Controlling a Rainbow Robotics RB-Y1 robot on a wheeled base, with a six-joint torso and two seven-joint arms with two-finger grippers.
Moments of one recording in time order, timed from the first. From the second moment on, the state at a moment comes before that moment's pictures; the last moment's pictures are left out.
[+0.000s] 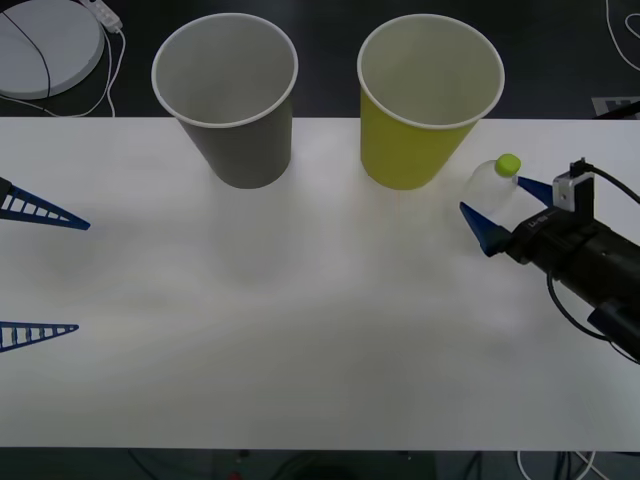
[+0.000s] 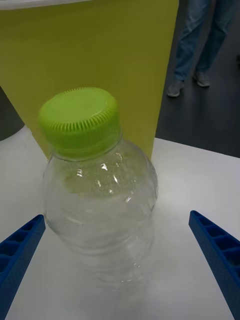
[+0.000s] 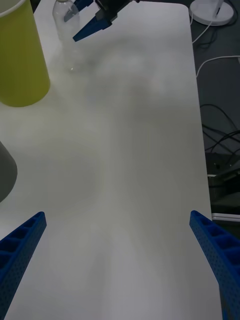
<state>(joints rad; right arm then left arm) -0.02 -0.71 0.13 -1.59 1.13 -0.33 -0.10 0.10 1.06 0.45 -1.98 -1.21 -1.50 0.23</state>
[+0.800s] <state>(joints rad) -0.07 -0.69 0.17 -1.56 1.13 -0.33 -0.10 0.10 1.06 0.45 -1.98 -1.21 -1.50 0.23</state>
